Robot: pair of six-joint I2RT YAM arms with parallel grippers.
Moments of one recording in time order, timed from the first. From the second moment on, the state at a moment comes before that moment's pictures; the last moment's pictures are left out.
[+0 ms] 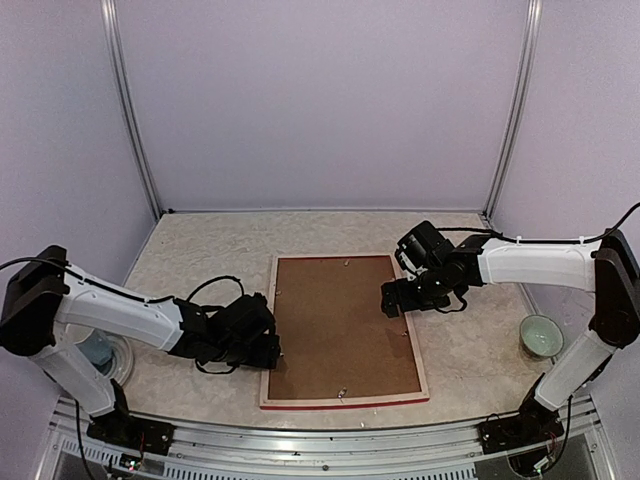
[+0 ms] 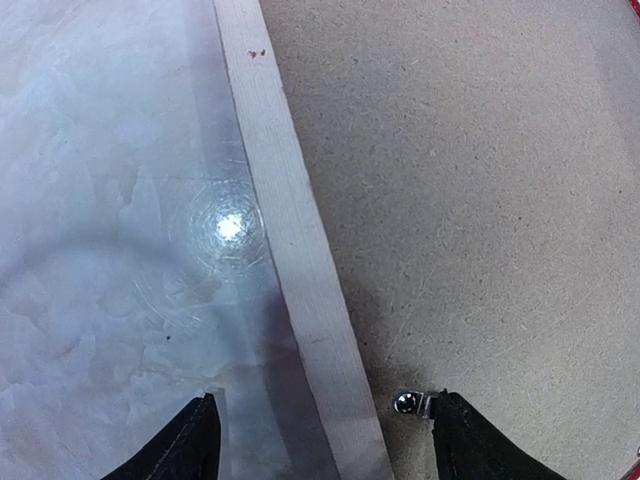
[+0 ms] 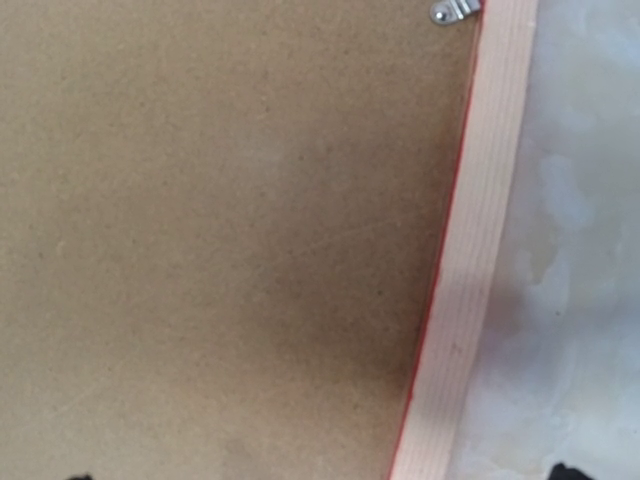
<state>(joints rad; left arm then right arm) -1.04 1.57 0.72 -0.19 -0.31 -0.76 0.72 1.58 1.04 -0.53 0.11 0.47</state>
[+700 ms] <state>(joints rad) -1.04 1.62 0.78 -0.22 -0.35 -0.77 0.72 1.58 1.04 -0.53 0.11 0.46</state>
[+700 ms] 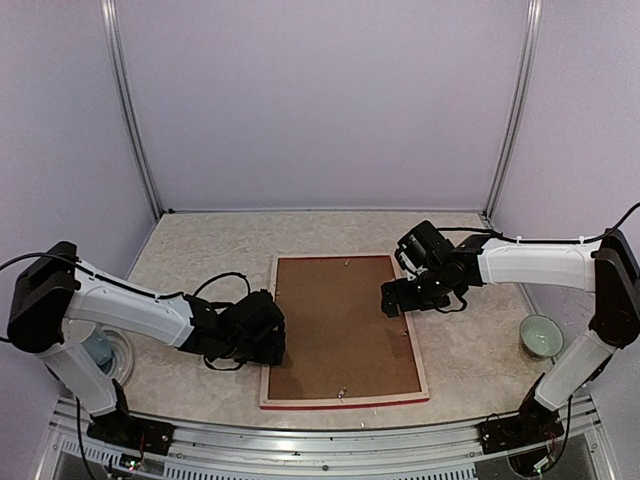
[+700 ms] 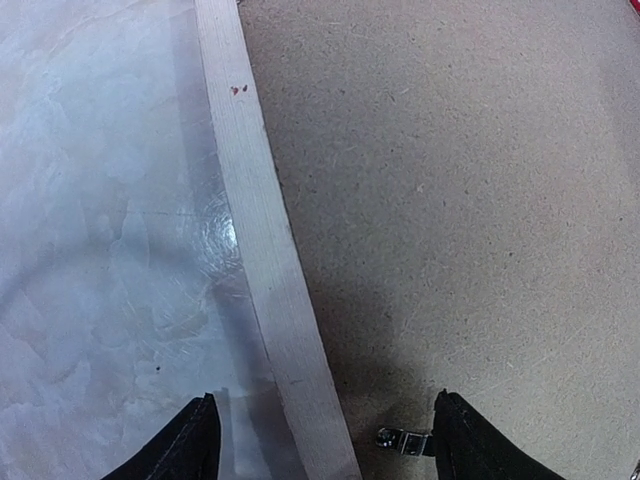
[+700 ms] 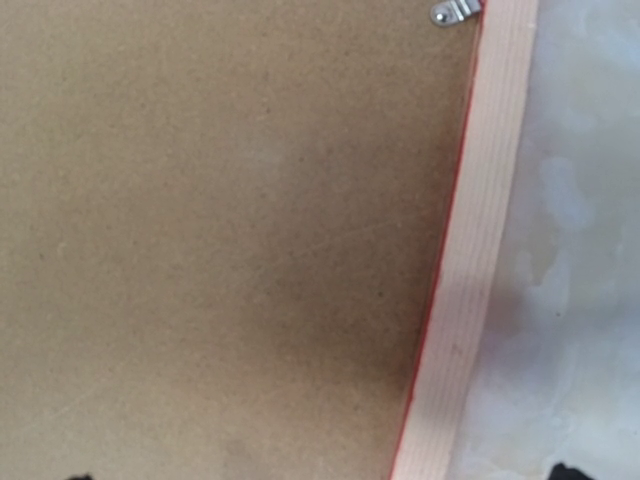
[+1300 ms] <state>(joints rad) -1.05 1.61 0.76 -0.22 -0.35 -0.77 0.72 1.58 1.04 -0.53 0.11 0.46</state>
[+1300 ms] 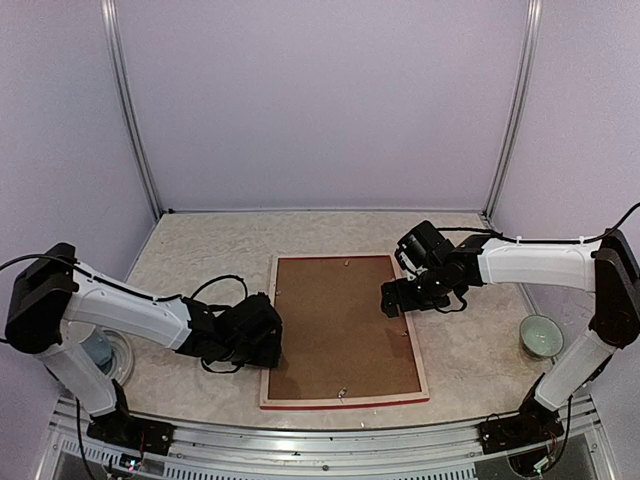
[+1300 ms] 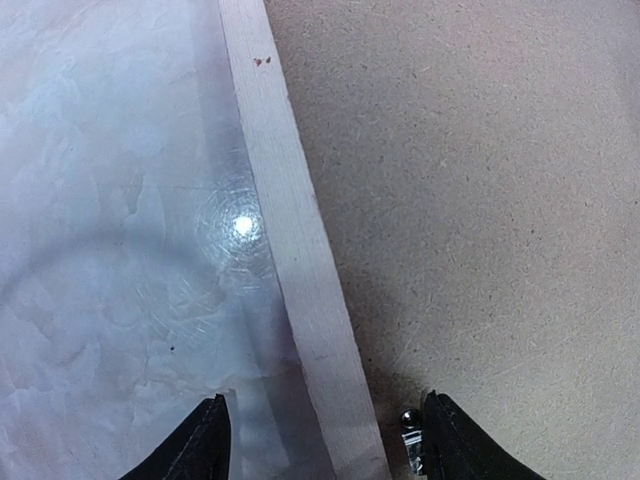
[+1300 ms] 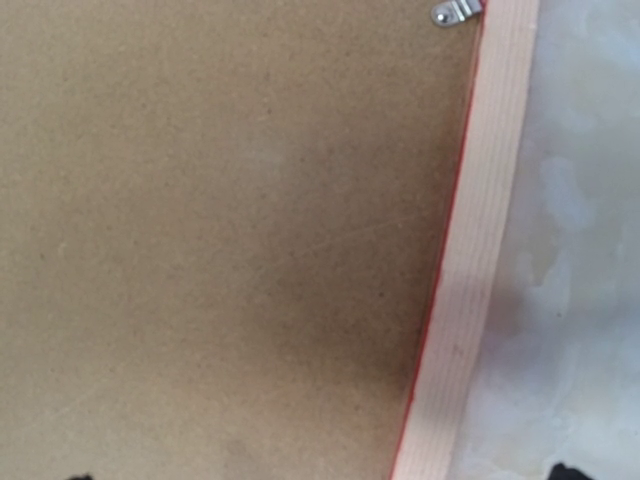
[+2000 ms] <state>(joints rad) -1.05 1.56 0.75 -0.26 -0.37 -0.77 0.72 1.58 1.04 -0.53 0.11 0.46</state>
